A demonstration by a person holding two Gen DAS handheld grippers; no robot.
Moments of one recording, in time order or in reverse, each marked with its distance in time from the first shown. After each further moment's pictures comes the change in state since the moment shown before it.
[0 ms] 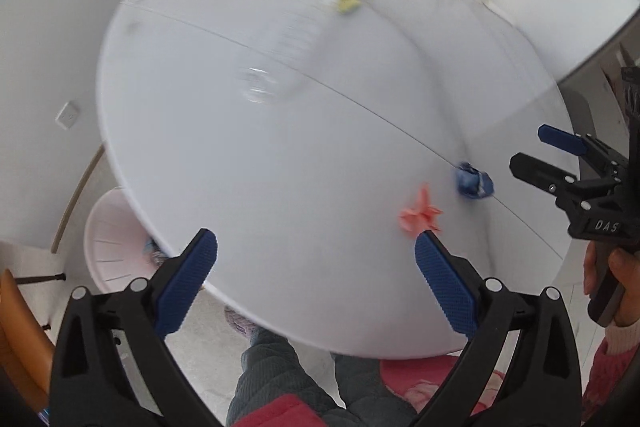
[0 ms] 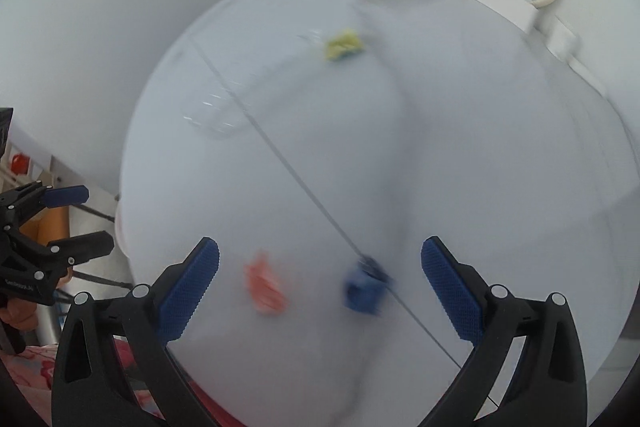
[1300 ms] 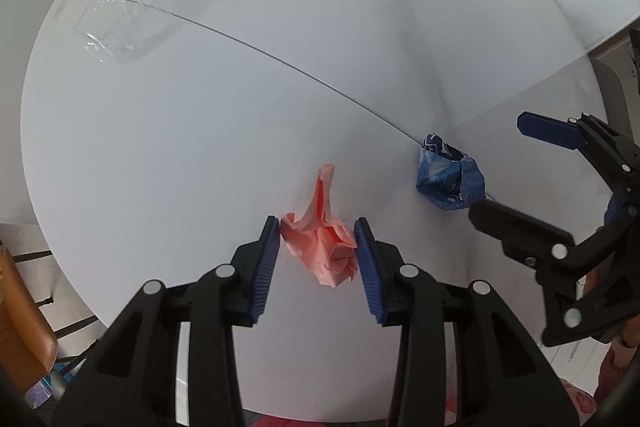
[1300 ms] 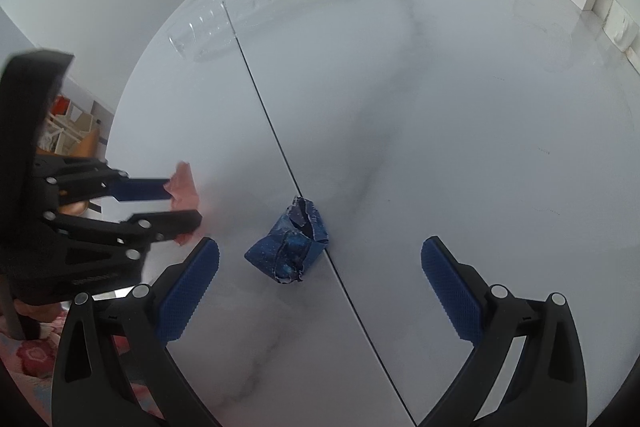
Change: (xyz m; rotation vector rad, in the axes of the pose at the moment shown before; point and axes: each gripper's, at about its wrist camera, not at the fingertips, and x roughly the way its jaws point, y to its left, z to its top) left arm 0.089 -0.102 0.014 -0.036 0.122 0.090; right arm 0.066 -0.052 -0.018 -0.190 0.112 0.187
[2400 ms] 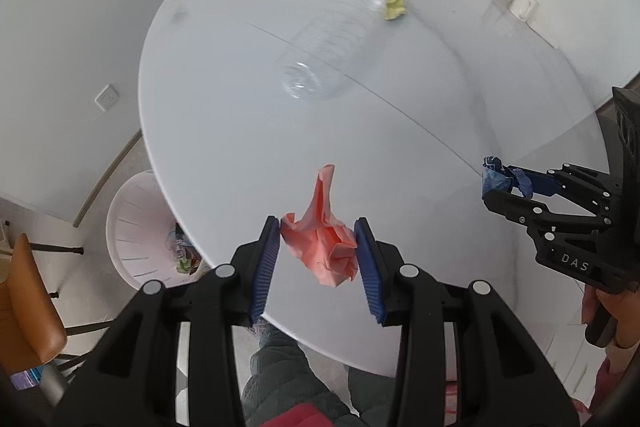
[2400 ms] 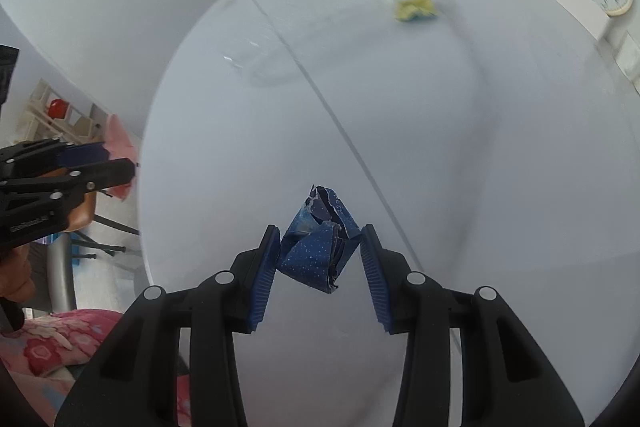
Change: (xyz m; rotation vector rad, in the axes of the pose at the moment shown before) left arm -0.087 0.130 -0.036 -0.121 -0.178 0.051; right arm 0.000 0.089 0.044 -0.014 -0.023 -0.006
